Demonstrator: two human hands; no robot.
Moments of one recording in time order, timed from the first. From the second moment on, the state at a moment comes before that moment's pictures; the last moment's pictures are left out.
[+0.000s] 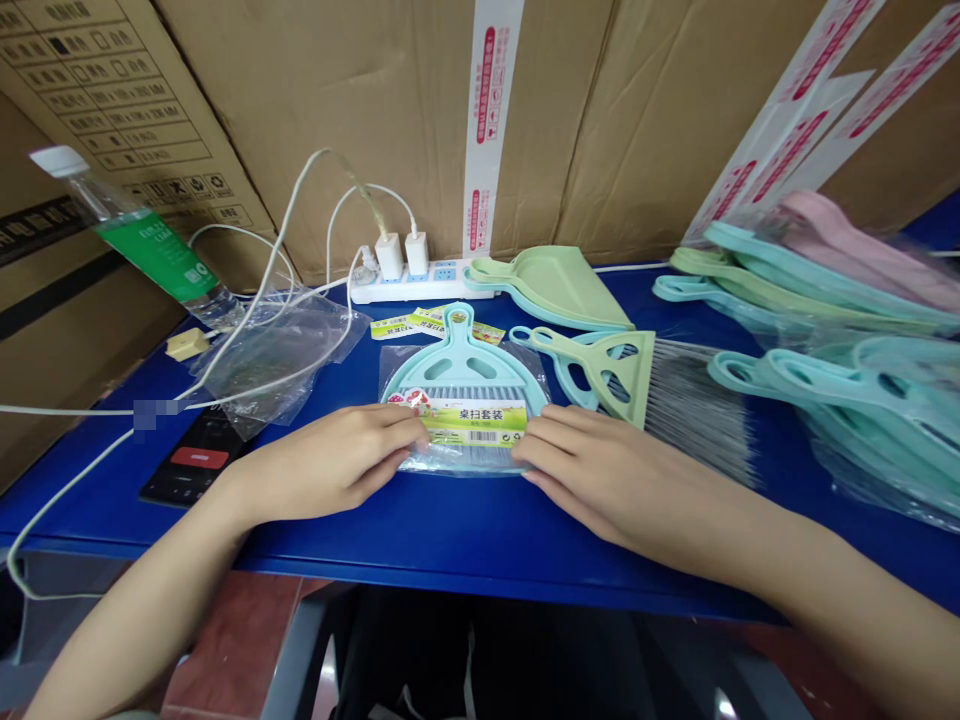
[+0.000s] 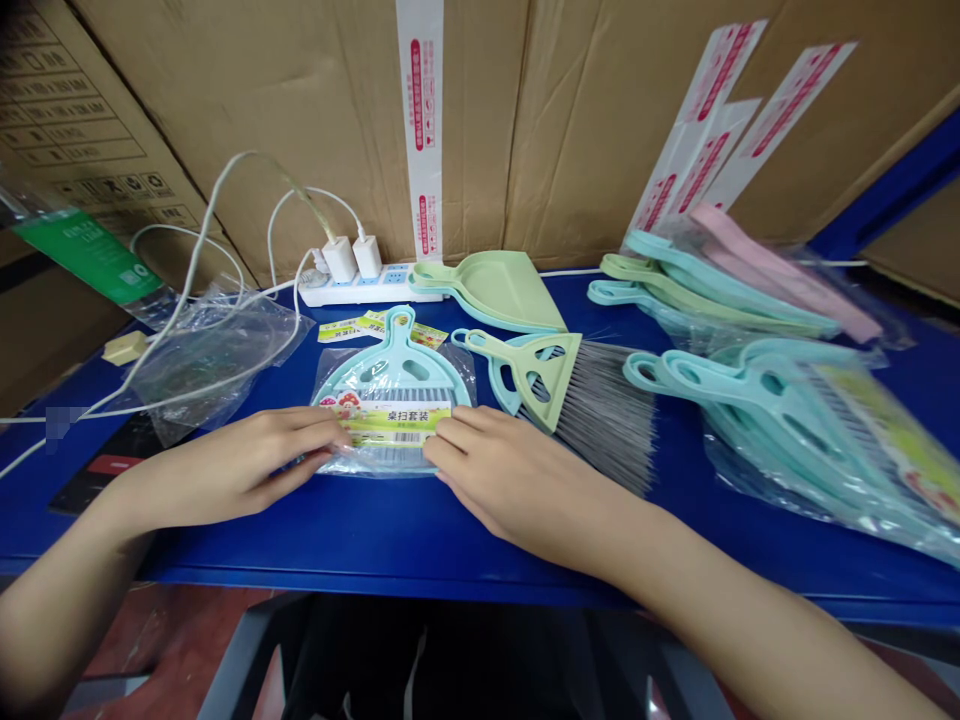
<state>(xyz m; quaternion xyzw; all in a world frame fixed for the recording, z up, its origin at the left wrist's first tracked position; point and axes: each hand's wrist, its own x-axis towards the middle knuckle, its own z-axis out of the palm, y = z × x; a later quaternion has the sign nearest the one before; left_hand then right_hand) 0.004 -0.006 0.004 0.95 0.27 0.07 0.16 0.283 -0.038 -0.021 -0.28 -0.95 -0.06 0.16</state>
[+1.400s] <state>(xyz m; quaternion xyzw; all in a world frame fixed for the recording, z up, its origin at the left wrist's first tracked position) 0.003 -0.006 0.004 0.95 0.26 0.07 0.14 0.284 -0.038 -0.021 -0.28 -0.95 -0.05 0.16</state>
